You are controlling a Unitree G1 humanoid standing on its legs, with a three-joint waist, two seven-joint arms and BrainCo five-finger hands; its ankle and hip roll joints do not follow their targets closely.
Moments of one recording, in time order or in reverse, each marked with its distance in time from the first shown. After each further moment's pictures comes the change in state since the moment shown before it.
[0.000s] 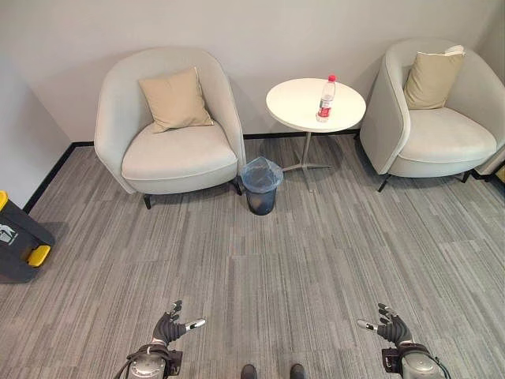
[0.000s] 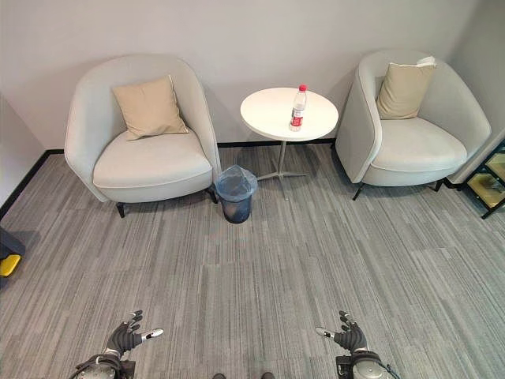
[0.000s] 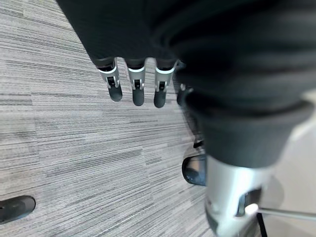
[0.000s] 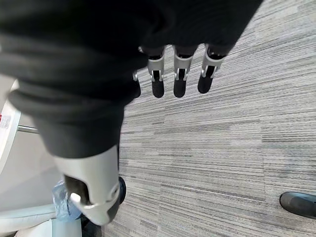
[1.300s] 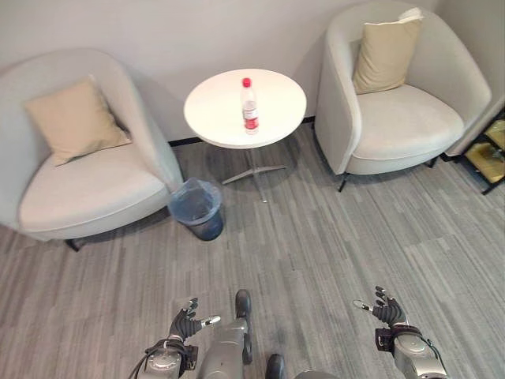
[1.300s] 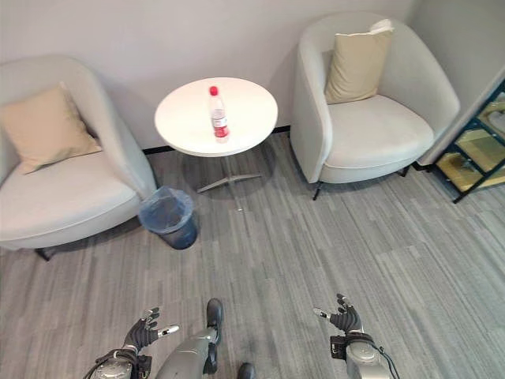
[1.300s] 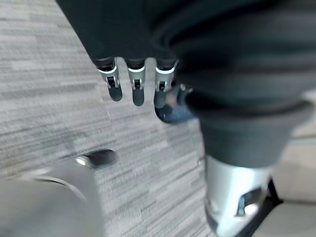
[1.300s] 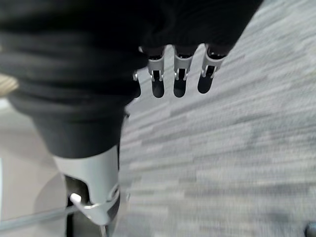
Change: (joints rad) left arm -0.052 -0.047 -0.068 0.054 -0.038 0.011 0.009; right arm -0.093 0.026 0.013 0.038 0.054 0.000 -0.045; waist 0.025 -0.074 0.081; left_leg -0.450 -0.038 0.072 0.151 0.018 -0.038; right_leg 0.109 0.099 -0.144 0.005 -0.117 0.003
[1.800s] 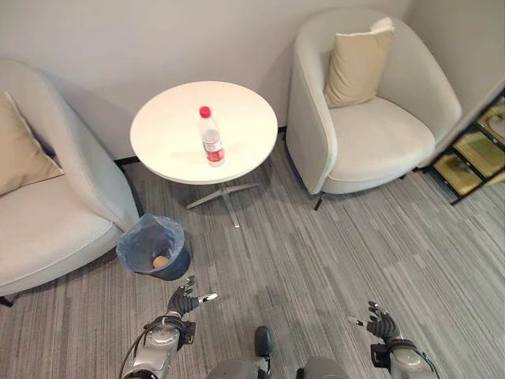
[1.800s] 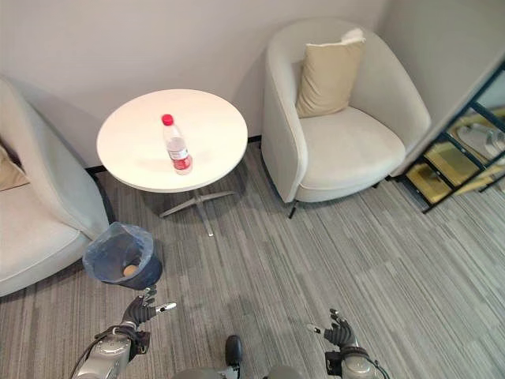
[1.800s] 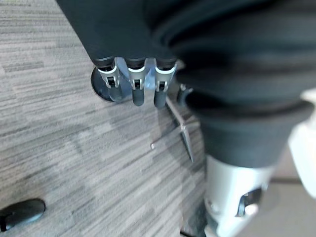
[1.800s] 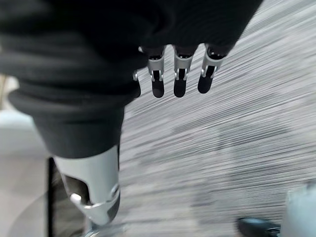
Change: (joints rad) left arm -0.092 0.025 0.023 0.009 0.000 -0.007 0.007; right arm 0.021 0.011 0.040 -0.063 -0.023 0.020 0.026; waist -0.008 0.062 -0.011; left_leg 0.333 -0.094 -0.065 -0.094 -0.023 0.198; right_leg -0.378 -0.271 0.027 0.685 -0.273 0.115
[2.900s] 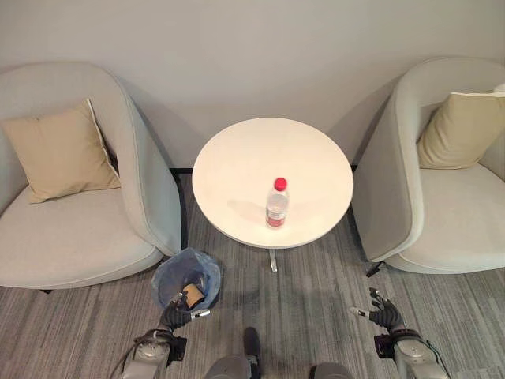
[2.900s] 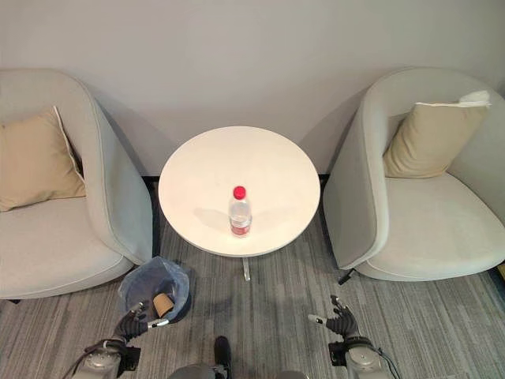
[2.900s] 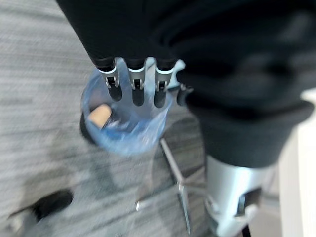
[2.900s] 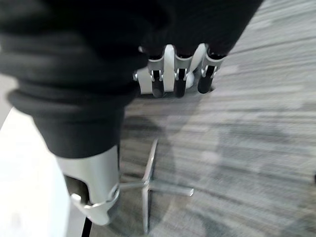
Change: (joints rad) left arm 0.019 0.065 -0.024 0.004 0.011 0.019 -0.020; right arm 0.026 -0.046 0.000 -0.084 -0.065 0.007 0.012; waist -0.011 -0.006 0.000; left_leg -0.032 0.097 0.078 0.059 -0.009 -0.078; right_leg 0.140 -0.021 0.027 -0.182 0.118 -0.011
